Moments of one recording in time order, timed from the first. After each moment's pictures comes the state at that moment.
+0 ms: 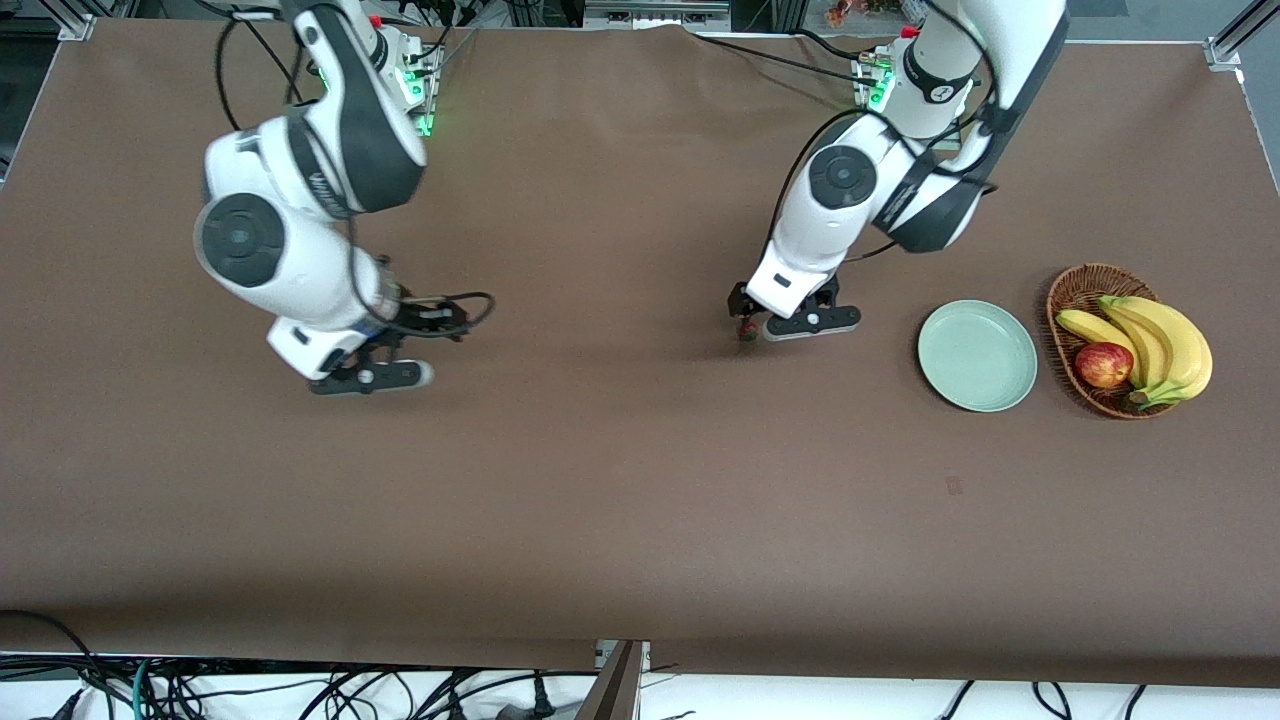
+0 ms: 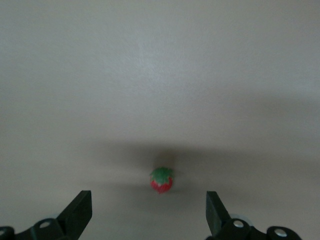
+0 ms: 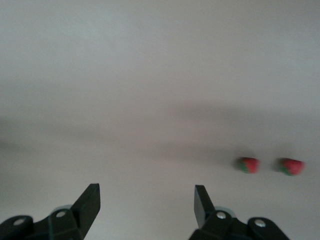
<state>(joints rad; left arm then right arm) -0.14 0.38 -0.46 -2.08 0.24 2.44 -0.94 0.40 0.32 -0.10 -1.64 0.12 1.84 0.13</state>
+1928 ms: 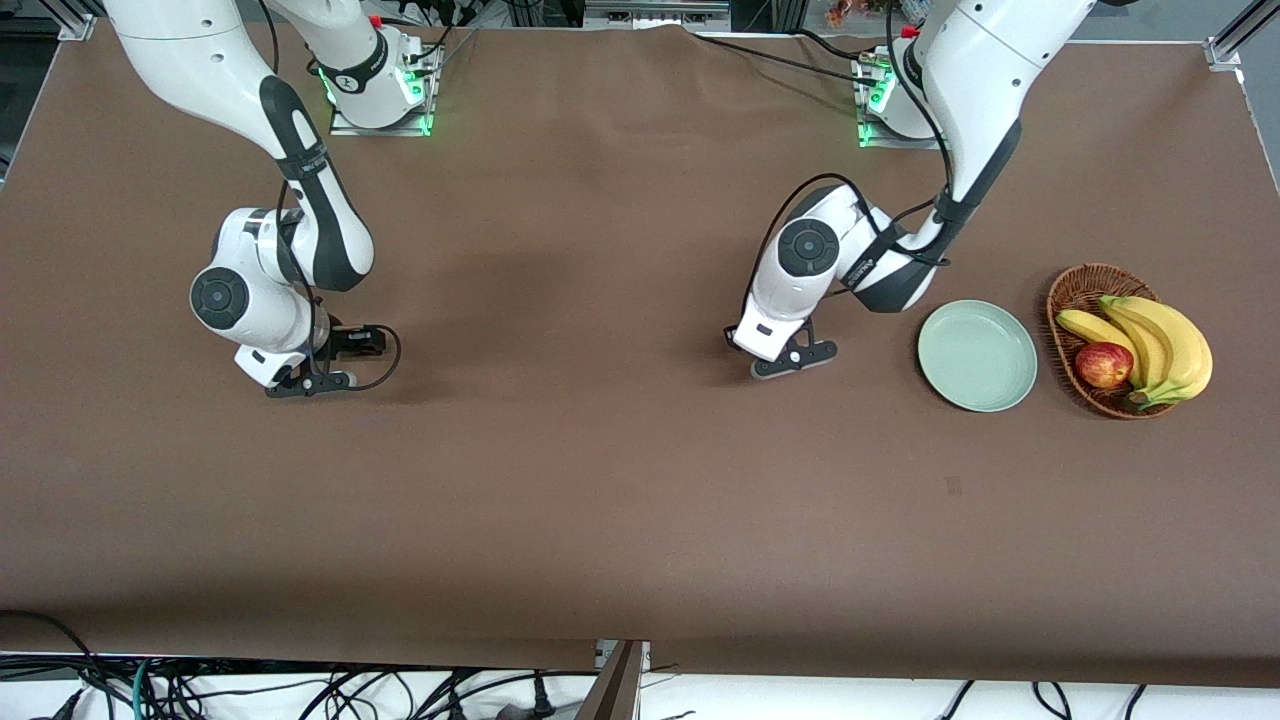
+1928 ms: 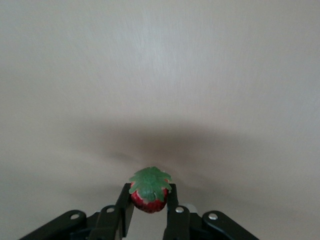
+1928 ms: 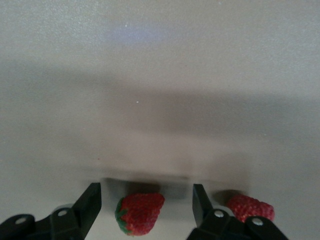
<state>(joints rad) -0.12 0.56 -0.45 -1.96 0.31 2.43 -1.06 0.34 0.46 -0.26 -2.14 0.19 2.45 -0.19</state>
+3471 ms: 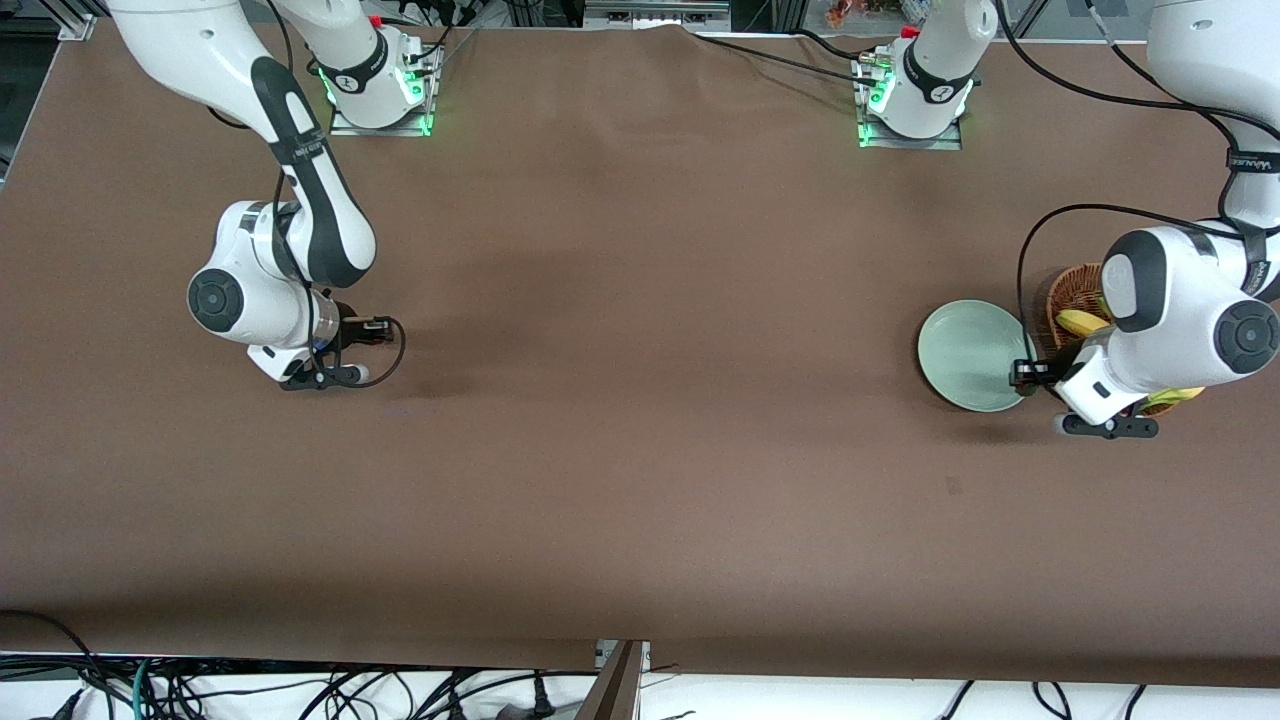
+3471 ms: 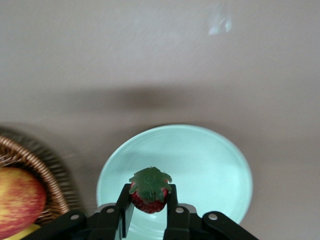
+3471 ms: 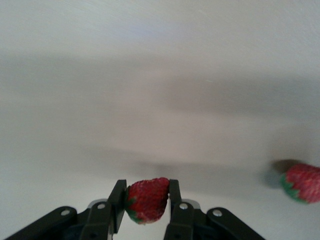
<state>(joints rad) 0.07 0.43 0.09 -1.89 -0.06 2.12 0.23 0.35 0.40 -0.21 -2.06 0.28 2.22 -0.13</state>
